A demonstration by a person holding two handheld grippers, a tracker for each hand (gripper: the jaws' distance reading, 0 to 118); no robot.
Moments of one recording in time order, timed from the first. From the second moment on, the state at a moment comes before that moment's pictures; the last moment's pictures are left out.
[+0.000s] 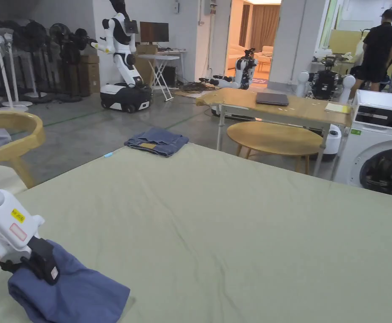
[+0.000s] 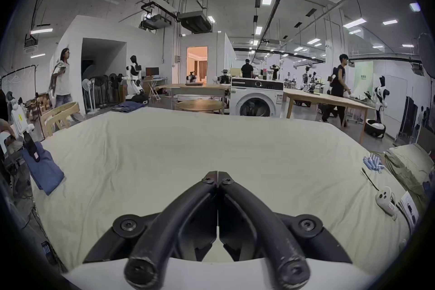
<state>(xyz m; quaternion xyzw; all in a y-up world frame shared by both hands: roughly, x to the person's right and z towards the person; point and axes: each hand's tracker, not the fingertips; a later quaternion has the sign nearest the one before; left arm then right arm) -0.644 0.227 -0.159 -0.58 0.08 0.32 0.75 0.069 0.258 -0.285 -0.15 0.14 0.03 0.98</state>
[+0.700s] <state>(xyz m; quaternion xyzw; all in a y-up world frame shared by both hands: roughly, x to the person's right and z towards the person) -0.549 0.299 -0.161 -0.45 0.05 0.19 0.87 0.076 0.251 -0.295 -0.15 0.15 0.03 0.98</state>
